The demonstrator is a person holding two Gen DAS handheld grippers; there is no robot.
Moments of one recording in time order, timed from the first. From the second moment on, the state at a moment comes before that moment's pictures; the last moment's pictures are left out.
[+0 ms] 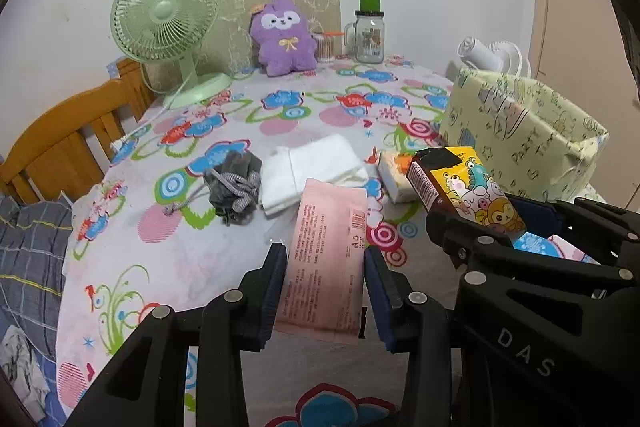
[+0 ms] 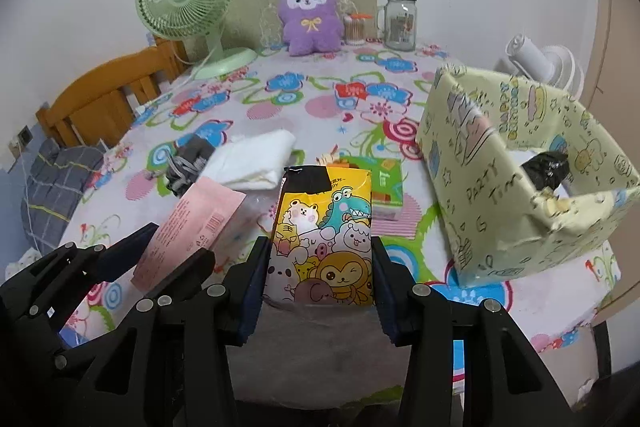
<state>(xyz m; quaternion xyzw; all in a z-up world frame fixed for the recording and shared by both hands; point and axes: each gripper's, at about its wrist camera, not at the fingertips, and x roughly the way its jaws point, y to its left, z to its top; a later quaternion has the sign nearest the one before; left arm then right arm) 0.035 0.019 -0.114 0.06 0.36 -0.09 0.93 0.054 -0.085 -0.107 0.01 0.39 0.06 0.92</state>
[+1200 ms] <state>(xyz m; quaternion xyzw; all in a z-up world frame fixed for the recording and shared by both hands) 0.049 -0.027 -0.035 0.05 0.31 -0.10 0.94 0.058 -0.131 -0.020 0.01 0.34 0.05 0.94</state>
